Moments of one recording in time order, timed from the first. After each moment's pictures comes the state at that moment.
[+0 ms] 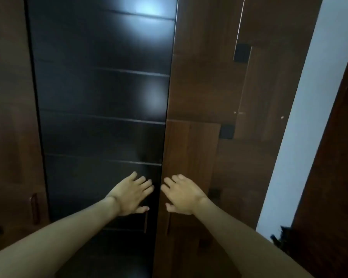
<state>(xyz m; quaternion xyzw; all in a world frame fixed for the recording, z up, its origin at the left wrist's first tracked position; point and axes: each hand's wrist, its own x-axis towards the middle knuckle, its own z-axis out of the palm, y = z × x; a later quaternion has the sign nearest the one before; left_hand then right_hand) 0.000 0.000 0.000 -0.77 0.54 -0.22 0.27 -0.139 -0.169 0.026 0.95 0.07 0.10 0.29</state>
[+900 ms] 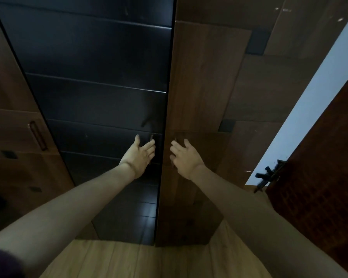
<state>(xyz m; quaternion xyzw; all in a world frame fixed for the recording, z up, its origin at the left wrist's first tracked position) -0.026 -0.014 -0.116 -0.78 0.45 -0.12 0.42 -0.125 -0.177 -0.121 0.93 0.00 -0.05 0.36</state>
